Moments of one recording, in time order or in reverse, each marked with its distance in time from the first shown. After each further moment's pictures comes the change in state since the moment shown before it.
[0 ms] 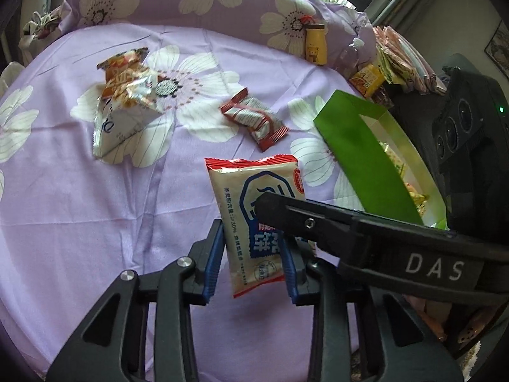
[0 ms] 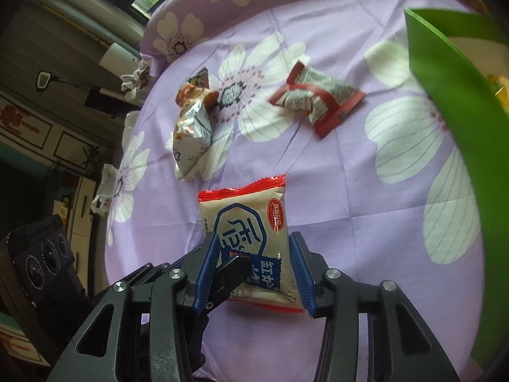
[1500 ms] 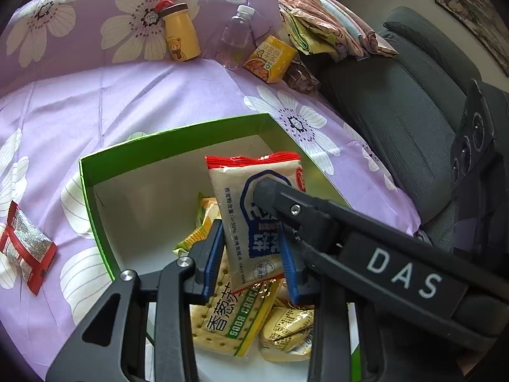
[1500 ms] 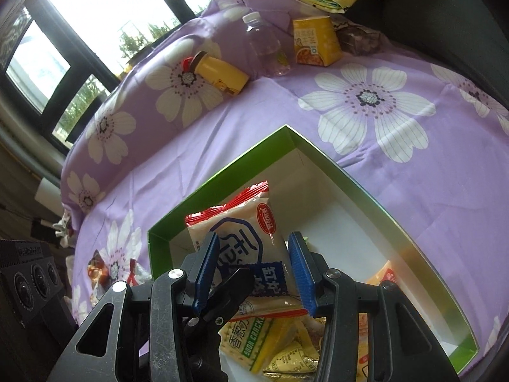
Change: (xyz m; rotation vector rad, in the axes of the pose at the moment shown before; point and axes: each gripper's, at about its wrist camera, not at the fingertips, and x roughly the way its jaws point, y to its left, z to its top) left arm 0.136 -0.207 0.094 0.207 0.075 -0.201; right arm -0.139 -0.186 0.073 0.330 -0.371 -0.272
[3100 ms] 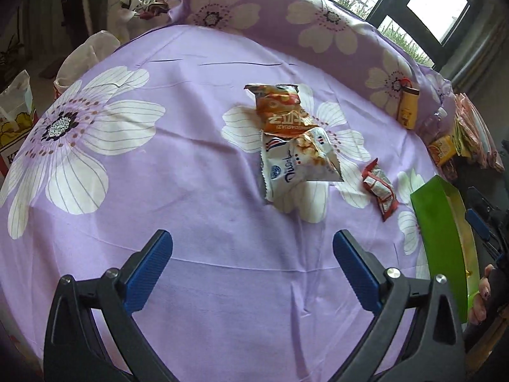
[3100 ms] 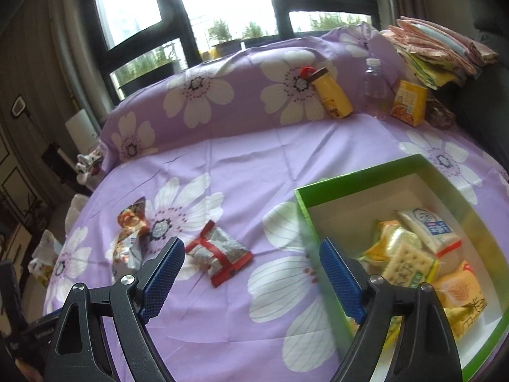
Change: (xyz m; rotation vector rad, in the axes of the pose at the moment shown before) left arm -0.225 0.266 -0.152 -0.468 -0.185 0.456; right arm -0.003 0.161 -0.097 -0.399 -0.129 0.069
